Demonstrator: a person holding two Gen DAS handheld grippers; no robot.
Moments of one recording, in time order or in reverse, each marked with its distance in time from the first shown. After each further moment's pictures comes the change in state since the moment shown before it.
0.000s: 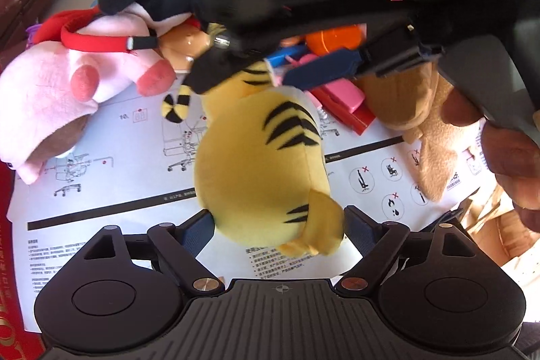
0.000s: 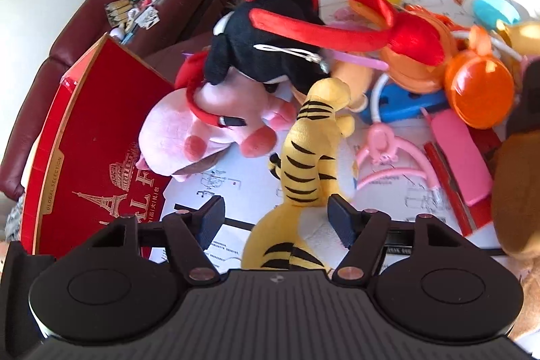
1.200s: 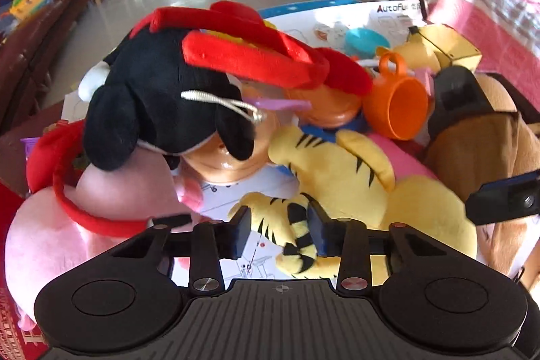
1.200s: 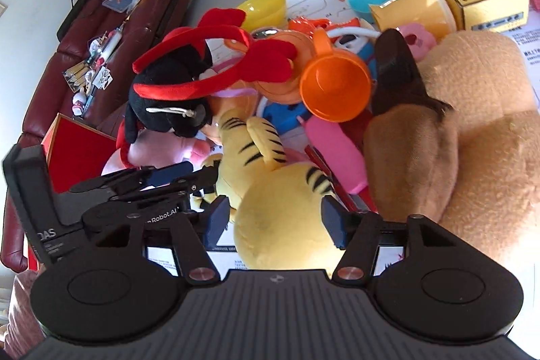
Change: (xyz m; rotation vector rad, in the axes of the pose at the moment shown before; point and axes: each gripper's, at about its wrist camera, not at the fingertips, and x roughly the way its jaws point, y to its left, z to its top) left arm 0.039 0.028 0.100 0.149 -0.041 0.147; right arm -0.058 -0.100 -0.013 0.271 -0.069 -0.053
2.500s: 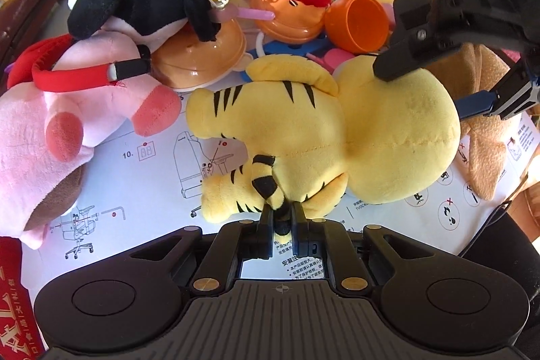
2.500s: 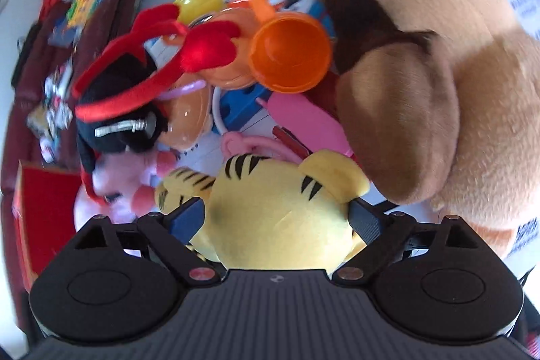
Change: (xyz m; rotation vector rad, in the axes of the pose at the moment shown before) left arm 0.002 -0.030 -0.086 -0.009 0.067 -0.091; right arm 0.035 0.000 -0.004 0.190 0.027 -0.113
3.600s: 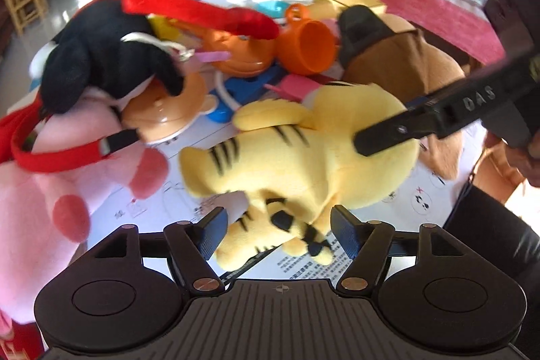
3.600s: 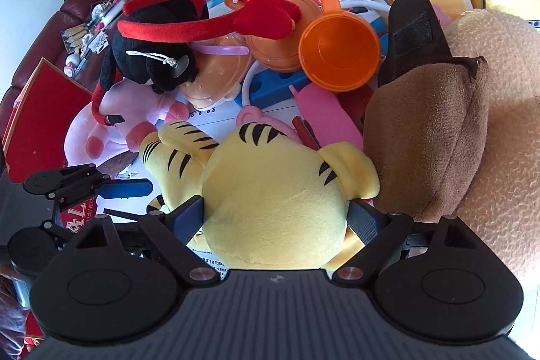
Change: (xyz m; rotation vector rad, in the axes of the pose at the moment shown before) left arm -0.021 0.018 0.021 0.241 -0.062 -0.159; right arm 0.004 -0.006 -0.021 -0.350 -0.046 0.054
